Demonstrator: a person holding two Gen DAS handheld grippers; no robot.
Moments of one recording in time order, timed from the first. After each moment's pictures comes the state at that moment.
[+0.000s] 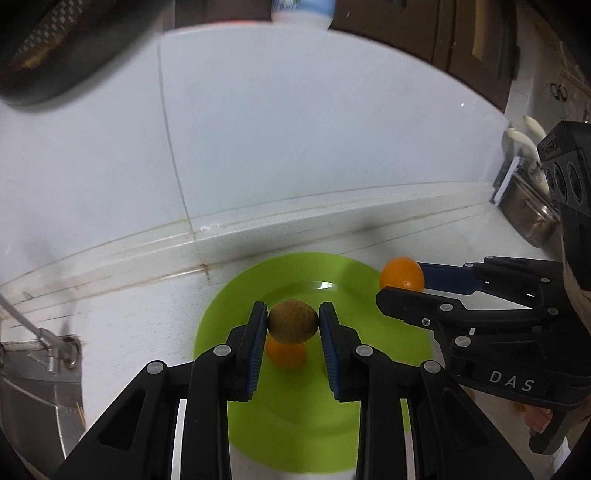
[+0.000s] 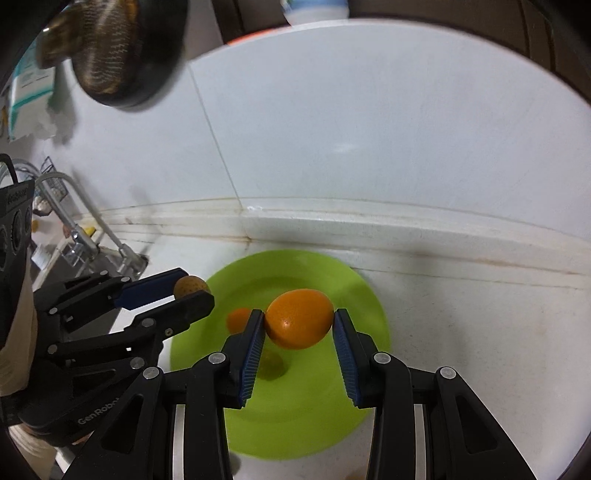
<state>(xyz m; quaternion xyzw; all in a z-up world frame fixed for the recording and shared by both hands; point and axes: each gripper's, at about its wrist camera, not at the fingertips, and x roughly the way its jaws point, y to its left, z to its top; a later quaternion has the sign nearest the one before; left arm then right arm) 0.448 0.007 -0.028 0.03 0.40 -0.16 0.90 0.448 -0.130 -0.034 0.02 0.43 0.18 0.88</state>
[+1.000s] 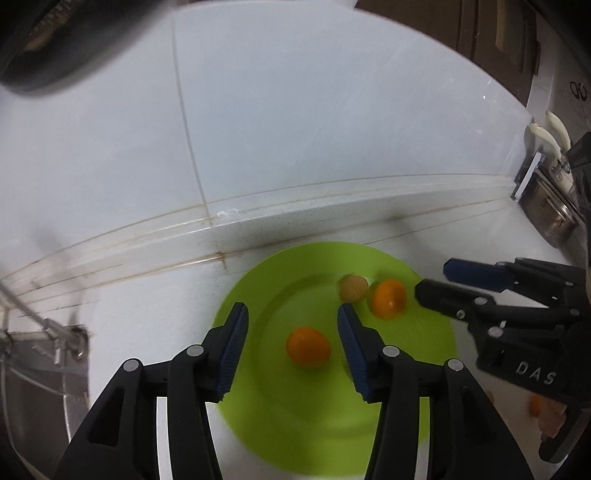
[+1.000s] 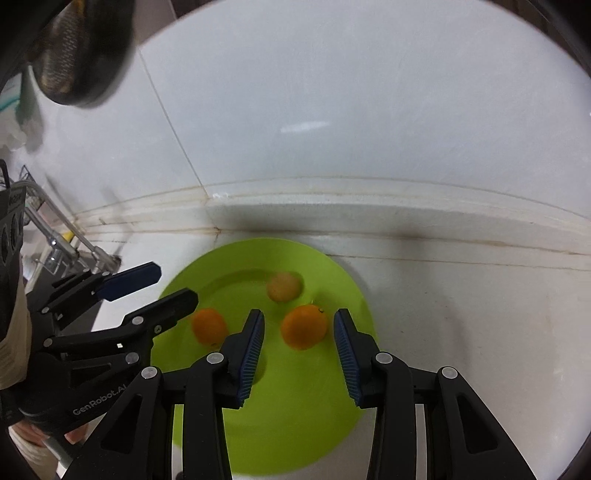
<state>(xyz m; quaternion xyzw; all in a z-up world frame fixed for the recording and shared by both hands) 0.452 0.012 -0.030 0.04 0.42 -0.12 0.90 0.462 -0.136 -0.050 0.03 0.45 0.15 0.88</state>
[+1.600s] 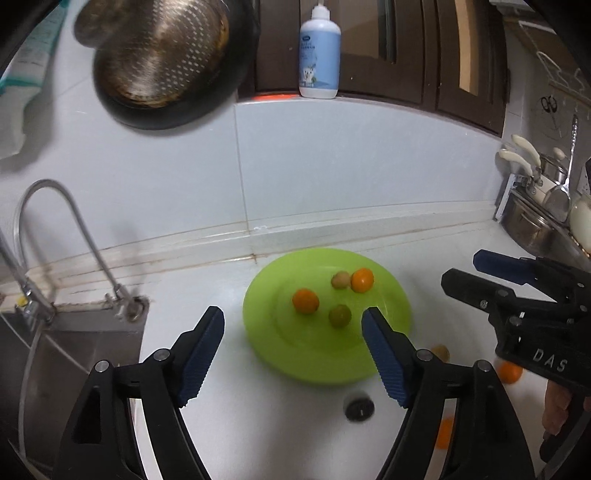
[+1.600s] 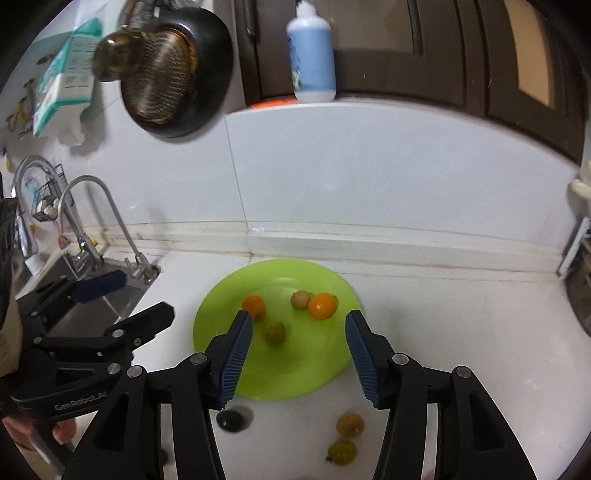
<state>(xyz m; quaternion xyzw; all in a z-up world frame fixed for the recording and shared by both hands) 0.319 0.033 0.023 0.03 0.33 -0.09 0.94 0.334 -0.138 0.016 0.00 0.34 0.13 0.93</state>
